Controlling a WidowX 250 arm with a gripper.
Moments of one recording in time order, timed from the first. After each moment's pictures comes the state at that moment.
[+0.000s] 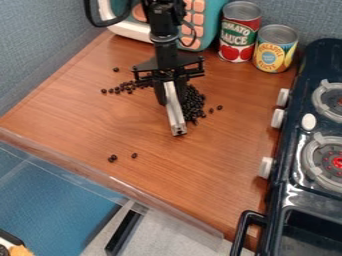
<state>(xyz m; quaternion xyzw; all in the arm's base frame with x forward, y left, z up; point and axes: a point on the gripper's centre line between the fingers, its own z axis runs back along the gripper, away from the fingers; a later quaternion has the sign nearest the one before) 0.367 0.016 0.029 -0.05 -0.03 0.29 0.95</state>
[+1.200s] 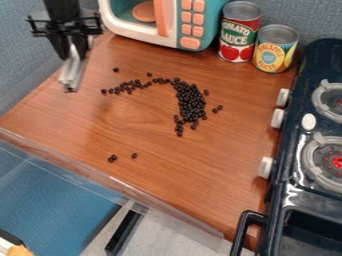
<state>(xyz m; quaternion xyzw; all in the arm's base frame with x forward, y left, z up) 0.332 0.179 0.088 0.00 -0.09 0.20 0.98</state>
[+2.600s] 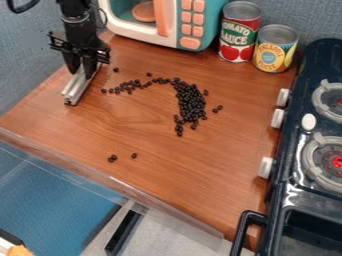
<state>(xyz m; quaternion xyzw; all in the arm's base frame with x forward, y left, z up) 0.364 0.184 0.034 0.08 -0.08 0.08 0.99</state>
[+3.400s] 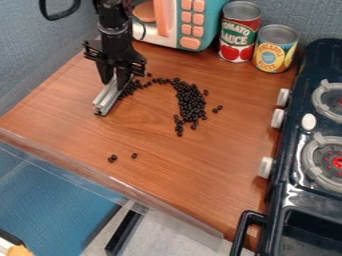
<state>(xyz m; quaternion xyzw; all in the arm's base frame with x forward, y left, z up) 0.369 0.106 0.026 0.06 -0.08 0.03 0.99</state>
